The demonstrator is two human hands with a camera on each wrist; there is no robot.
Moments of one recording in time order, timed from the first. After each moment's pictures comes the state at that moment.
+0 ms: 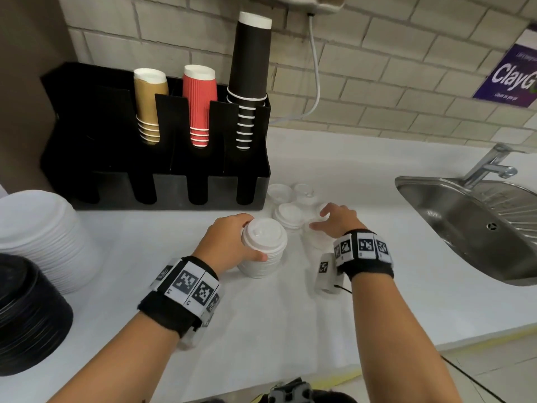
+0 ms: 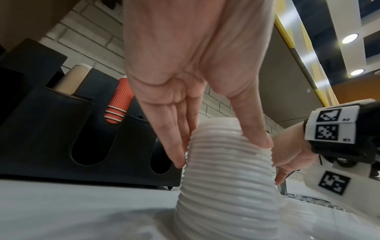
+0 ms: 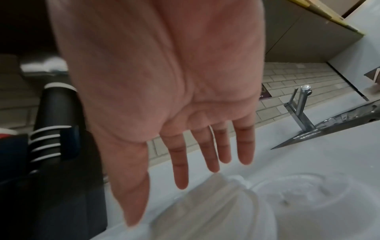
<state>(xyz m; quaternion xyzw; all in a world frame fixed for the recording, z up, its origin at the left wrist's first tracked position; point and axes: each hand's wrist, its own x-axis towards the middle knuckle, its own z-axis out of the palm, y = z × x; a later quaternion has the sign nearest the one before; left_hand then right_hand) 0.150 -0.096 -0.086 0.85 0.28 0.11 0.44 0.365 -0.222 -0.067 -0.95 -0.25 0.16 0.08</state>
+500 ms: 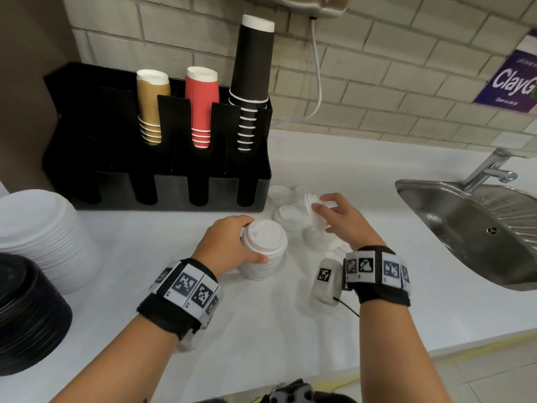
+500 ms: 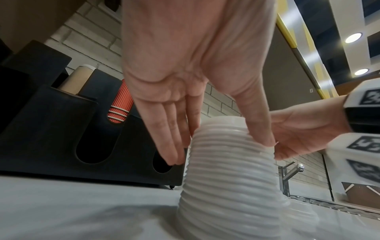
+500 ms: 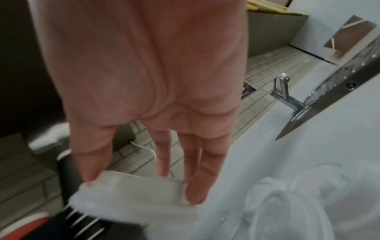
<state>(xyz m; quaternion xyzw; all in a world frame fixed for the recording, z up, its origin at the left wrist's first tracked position) 0.150 -0.096 -0.087 0.86 0.28 0.12 0.42 0.346 -0.240 -0.054 -0.84 -0.28 0.19 0.42</state>
